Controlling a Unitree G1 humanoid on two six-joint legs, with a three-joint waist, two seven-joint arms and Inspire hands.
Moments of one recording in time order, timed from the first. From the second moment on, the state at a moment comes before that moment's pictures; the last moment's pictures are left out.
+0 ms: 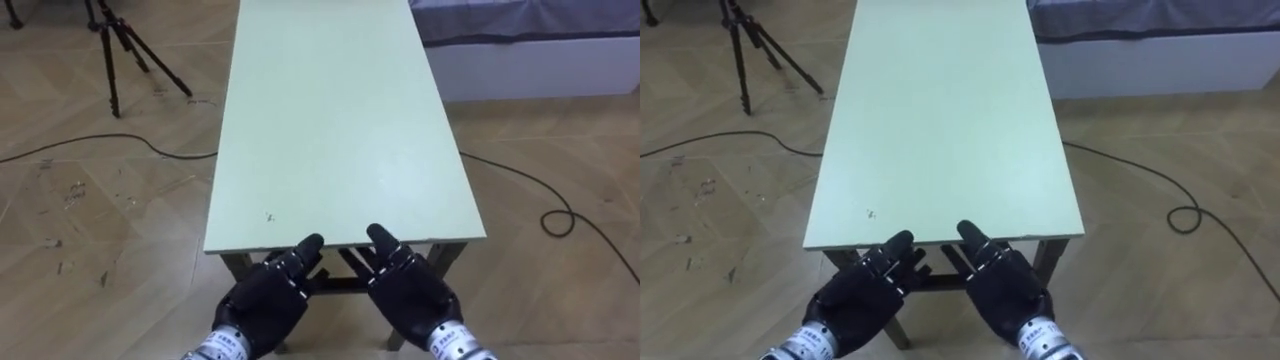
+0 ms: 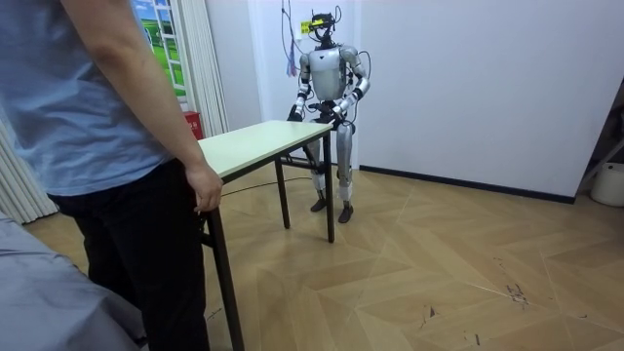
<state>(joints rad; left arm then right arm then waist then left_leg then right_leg) 0.22 0.37 -0.42 0.06 -1.50 0.10 -0.04 0.15 -0.30 0.37 0.29 1.53 0.02 0.24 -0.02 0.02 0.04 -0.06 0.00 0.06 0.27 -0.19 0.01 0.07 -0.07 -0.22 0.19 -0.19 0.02</state>
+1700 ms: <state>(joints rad) 0.13 0.11 -0.12 0.31 -1.36 0.19 0.02 0.11 -0.15 0.17 0.38 1.52 0.06 0.03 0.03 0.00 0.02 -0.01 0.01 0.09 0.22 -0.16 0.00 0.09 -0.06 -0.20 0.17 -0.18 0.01</state>
